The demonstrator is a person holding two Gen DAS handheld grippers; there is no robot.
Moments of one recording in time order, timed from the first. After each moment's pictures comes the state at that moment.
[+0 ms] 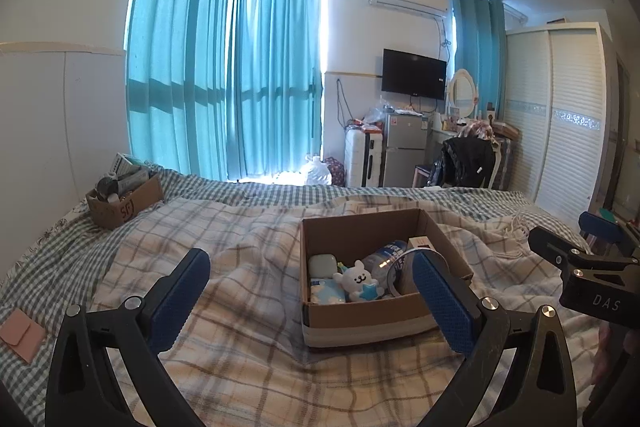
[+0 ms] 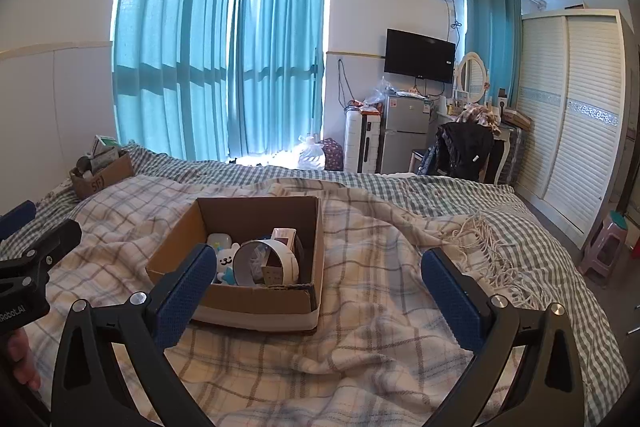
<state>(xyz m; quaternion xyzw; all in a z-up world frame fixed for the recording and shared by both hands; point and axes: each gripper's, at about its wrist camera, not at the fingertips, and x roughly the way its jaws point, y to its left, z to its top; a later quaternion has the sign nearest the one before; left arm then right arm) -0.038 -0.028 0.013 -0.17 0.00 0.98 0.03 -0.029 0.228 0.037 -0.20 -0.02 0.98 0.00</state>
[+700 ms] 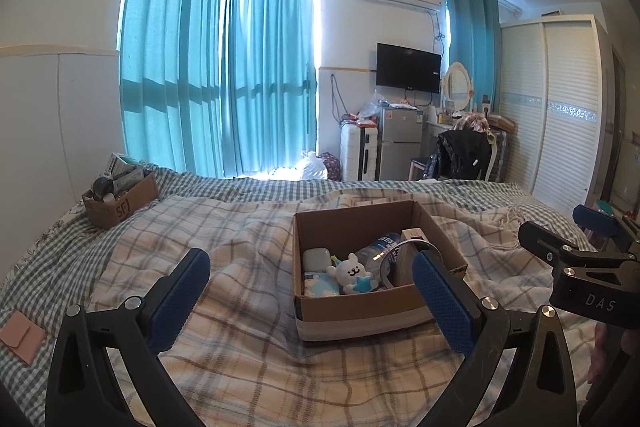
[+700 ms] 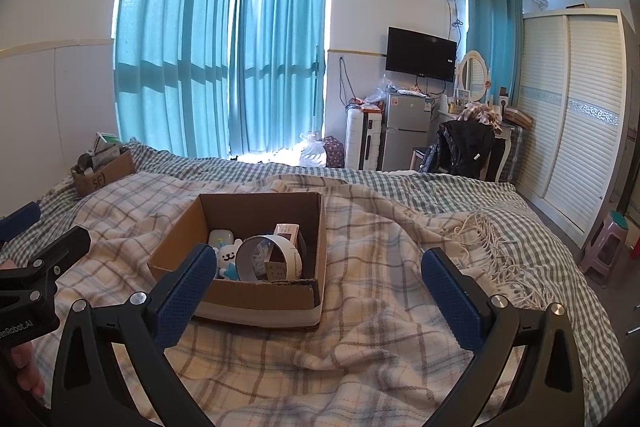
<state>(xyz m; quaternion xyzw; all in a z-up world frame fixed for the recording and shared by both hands) -0.039 -0.021 0.013 -0.18 0.00 0.98 0.04 -0.027 0.226 0.034 -0.21 -0.02 0.98 0.00</state>
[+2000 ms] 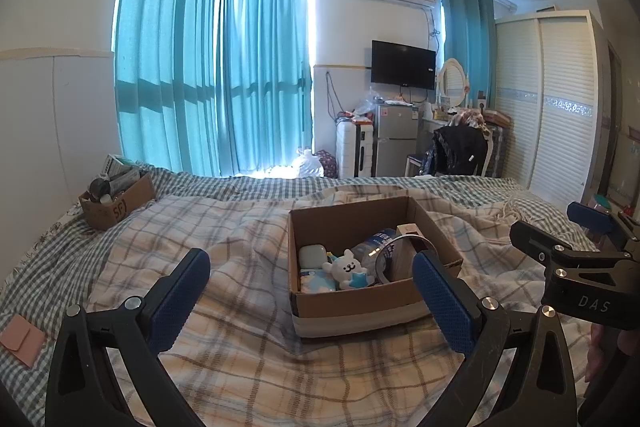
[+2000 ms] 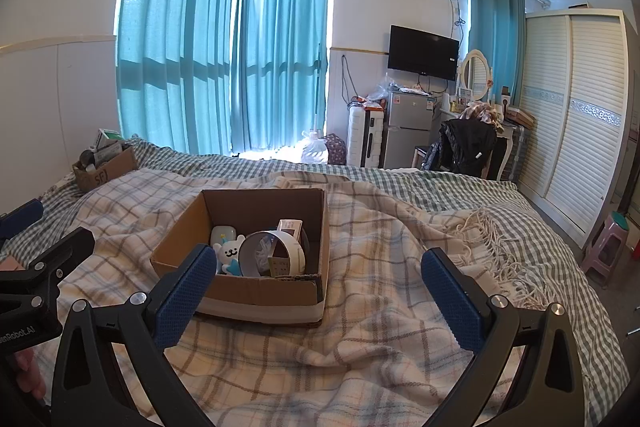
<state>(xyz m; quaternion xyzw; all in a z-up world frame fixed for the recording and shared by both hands) -0.034 -0.018 0.012 -0.18 0.01 0.98 0.04 -0.027 0.223 0.032 -0.21 -0.02 0.98 -0.01</state>
